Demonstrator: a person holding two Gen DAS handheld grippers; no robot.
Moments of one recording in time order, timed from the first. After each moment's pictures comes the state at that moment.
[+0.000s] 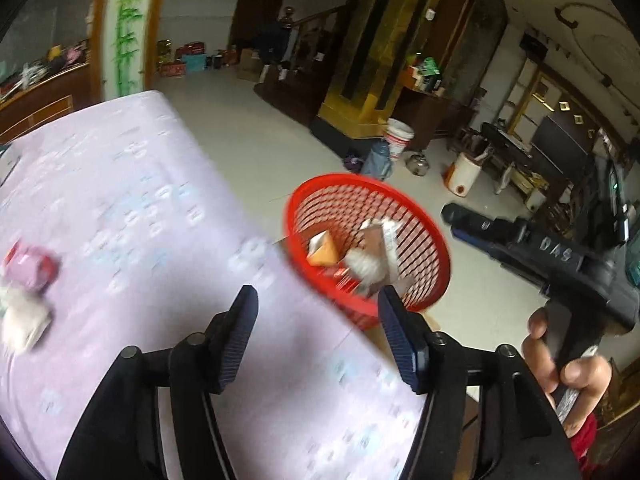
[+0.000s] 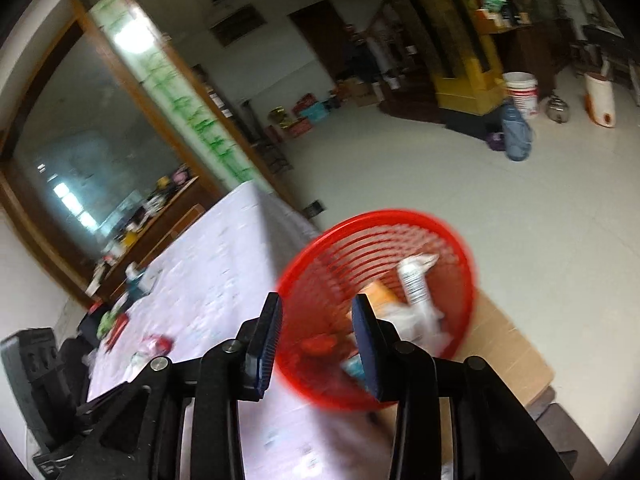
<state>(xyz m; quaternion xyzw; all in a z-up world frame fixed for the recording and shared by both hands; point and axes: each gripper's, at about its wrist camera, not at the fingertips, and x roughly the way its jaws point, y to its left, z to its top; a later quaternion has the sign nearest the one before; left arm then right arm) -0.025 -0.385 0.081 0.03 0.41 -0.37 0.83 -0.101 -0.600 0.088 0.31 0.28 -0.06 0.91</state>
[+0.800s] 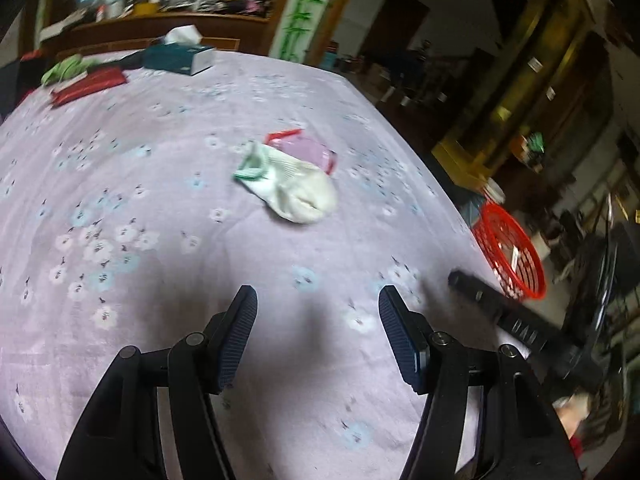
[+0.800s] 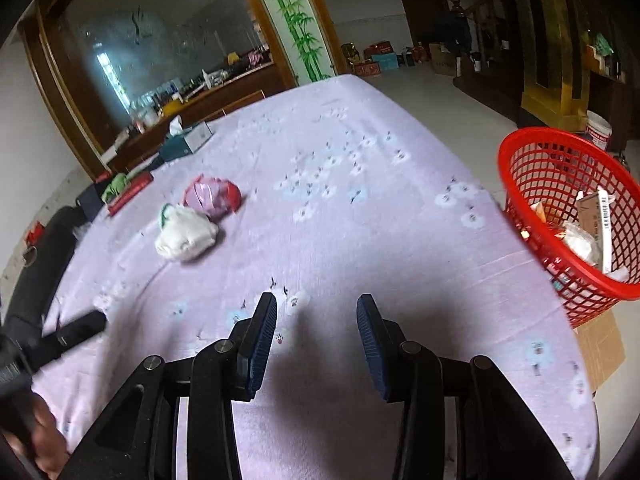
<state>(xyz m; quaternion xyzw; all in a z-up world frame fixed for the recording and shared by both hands) -0.023 -0.139 0.054 -0.11 0.43 -0.19 0.87 -0.034 -0.385 0.018 0.16 0.39 0.03 0.91</state>
